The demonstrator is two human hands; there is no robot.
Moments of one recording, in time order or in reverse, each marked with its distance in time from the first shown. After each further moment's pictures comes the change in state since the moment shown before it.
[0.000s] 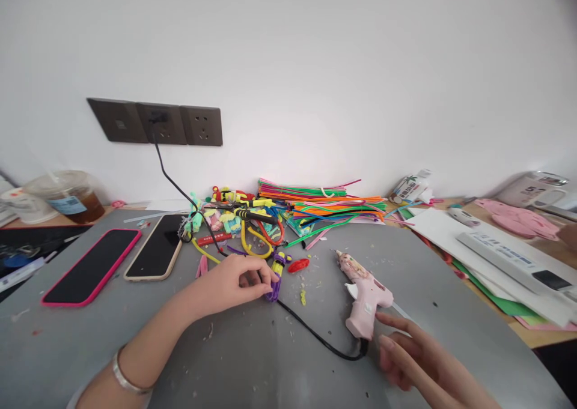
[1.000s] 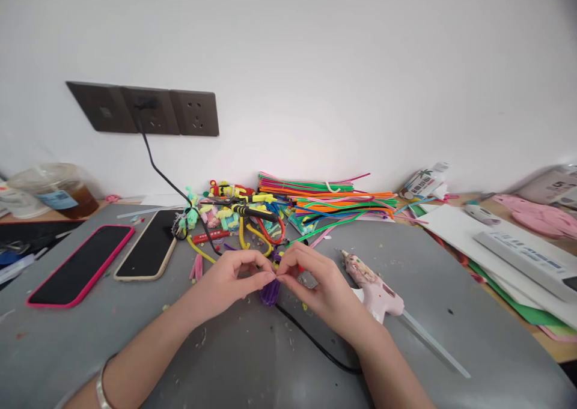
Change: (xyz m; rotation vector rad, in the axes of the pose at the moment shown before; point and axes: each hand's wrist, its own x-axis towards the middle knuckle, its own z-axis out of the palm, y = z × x) left_hand 0.008 -0.006 0.011 -0.313 0.156 -0.061; right_hand 0.077 -0.080 0.096 -0.149 -0.371 -0.944
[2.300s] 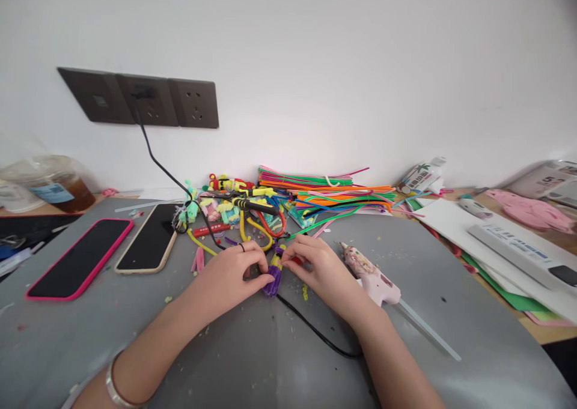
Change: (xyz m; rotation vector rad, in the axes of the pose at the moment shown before) left_hand 0.000 -0.006 0.002 0.657 0.067 0.156; right_hand 0.003 0.024 -0.001 -0.403 -0.062 0.078
